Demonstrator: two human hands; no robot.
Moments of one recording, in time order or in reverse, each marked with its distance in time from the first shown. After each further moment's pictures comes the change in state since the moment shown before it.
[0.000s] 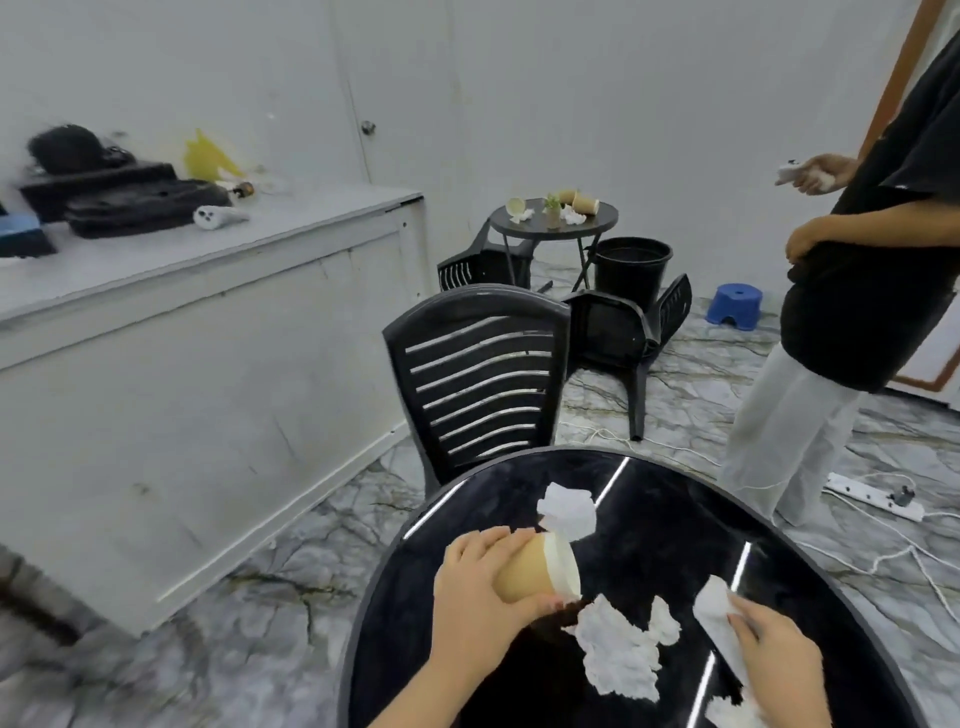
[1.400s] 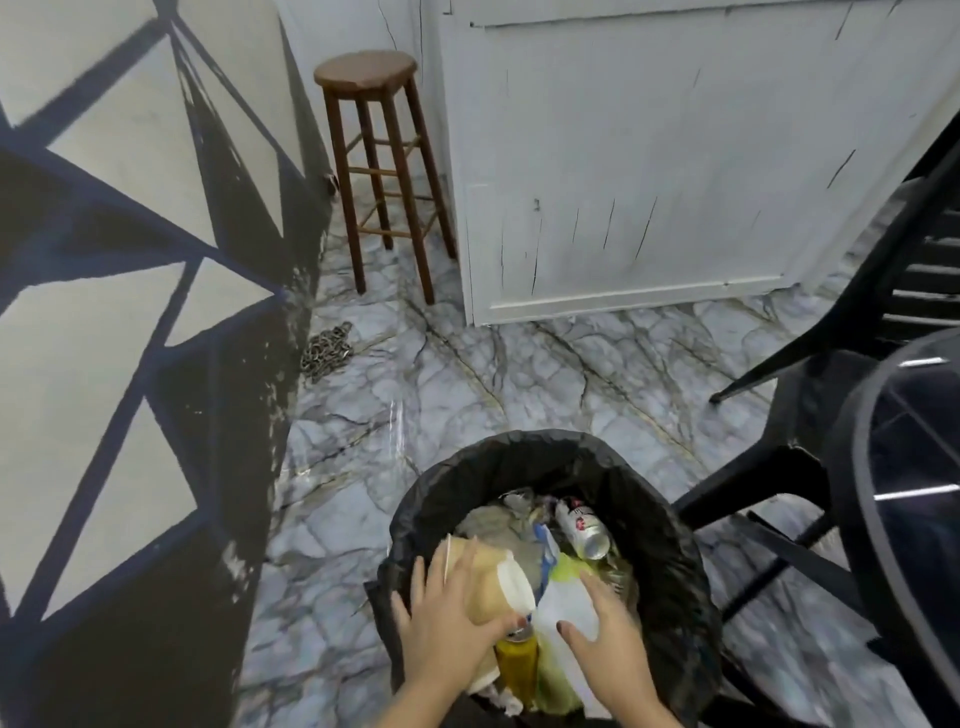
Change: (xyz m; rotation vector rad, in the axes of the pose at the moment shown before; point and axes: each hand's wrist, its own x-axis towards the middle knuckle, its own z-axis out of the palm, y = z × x) left_hand -0.444 -0.306 -0.083 0.179 0.171 -1.121; right_hand -0.432 -0.055 0.341 -0.243 -1.075 -0.422
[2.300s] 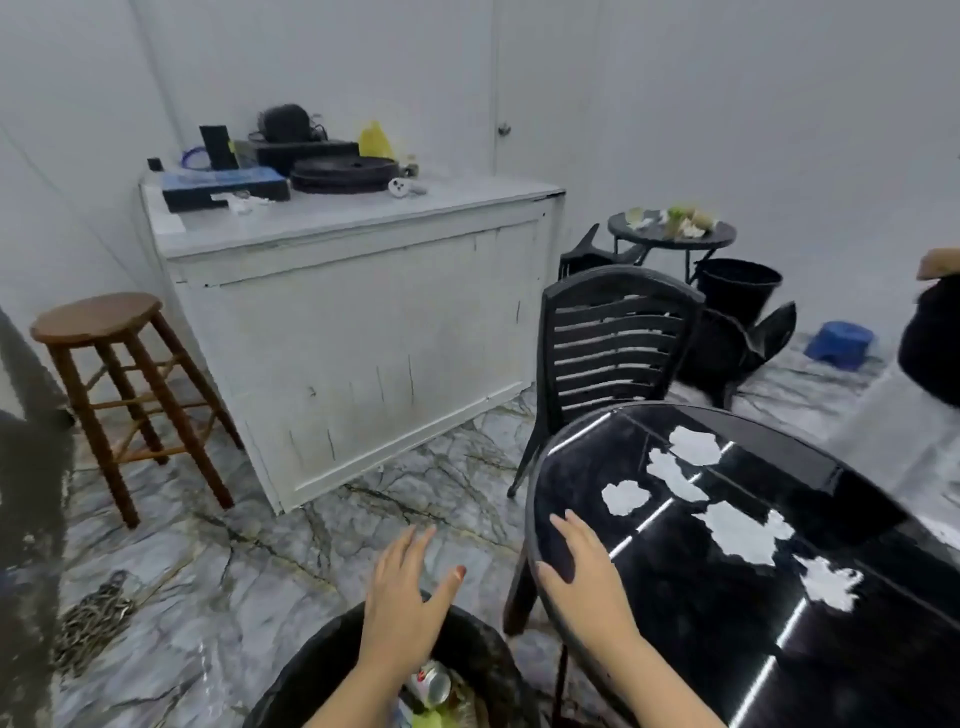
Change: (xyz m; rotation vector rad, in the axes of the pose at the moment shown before) left_hand -0.050 0.230 -0.122 -0.192 -0.017 0.689; right_hand -0.120 -0.064 -0.265 0.152 0.636 -0.145
